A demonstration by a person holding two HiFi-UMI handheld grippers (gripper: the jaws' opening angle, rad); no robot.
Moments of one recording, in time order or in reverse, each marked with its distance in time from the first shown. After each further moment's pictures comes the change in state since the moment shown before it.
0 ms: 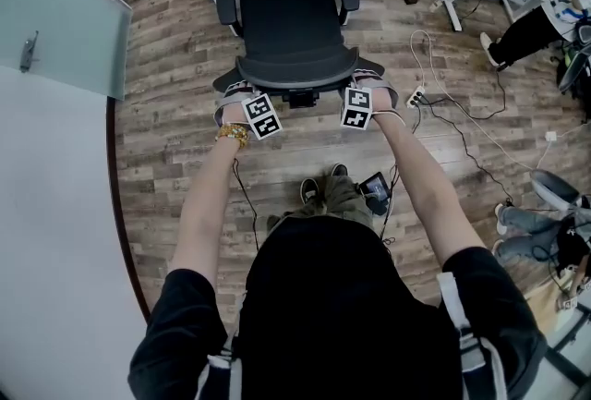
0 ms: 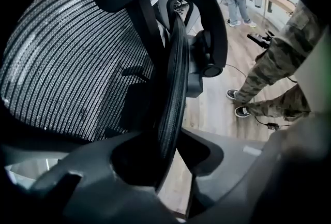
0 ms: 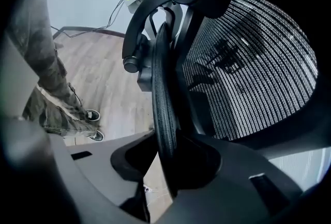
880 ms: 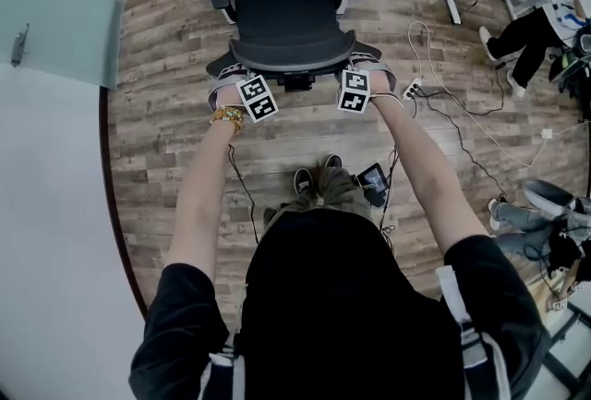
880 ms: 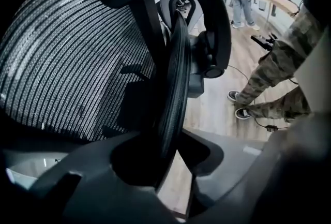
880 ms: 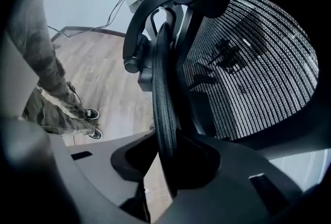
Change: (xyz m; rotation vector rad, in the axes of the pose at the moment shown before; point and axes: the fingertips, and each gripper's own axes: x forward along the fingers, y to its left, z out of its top) left arm 0.015 0.025 0.007 -0.031 0.019 -0.022; right arm 0.012 -0.029 -0.007 -0.015 -0.007 0.014
